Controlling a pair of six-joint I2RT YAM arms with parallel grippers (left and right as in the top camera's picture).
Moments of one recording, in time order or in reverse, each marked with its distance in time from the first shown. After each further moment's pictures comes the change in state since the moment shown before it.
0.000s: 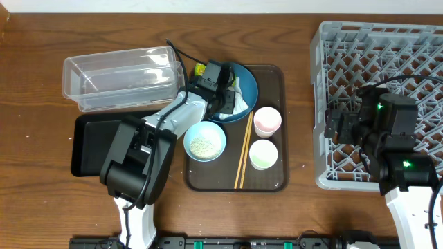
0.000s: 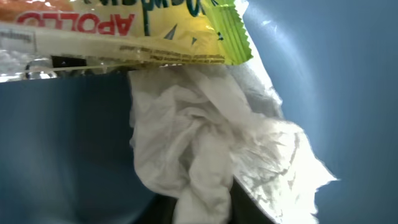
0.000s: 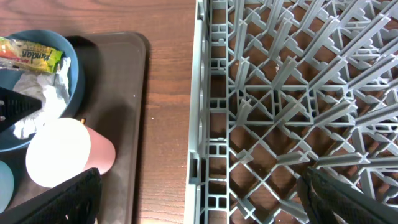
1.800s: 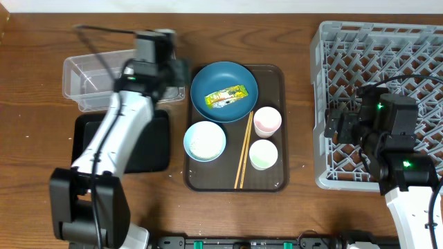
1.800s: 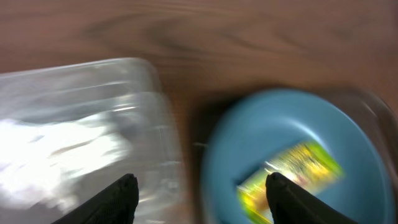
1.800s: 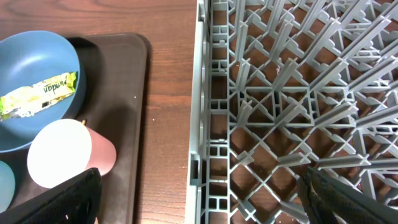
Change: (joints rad) left arm 0.222 -0.341 0.001 -0.087 -0.022 0.184; right arm 0.000 0.000 0.000 0.004 -0.003 0.000
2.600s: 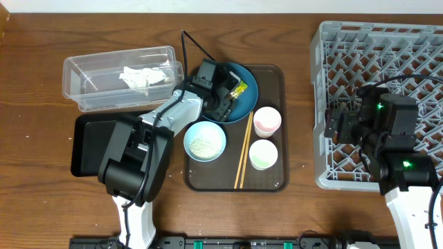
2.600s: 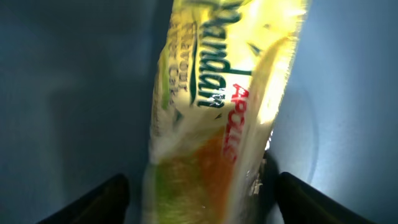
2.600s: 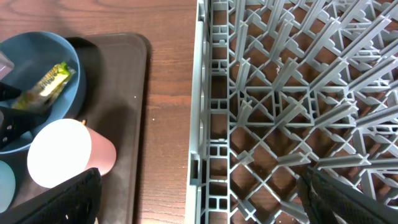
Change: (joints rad) left arm -0.189 0.349 0.000 0.060 0.035 0.375; right arm 0.000 0.000 0.000 -0.001 0.000 0.000
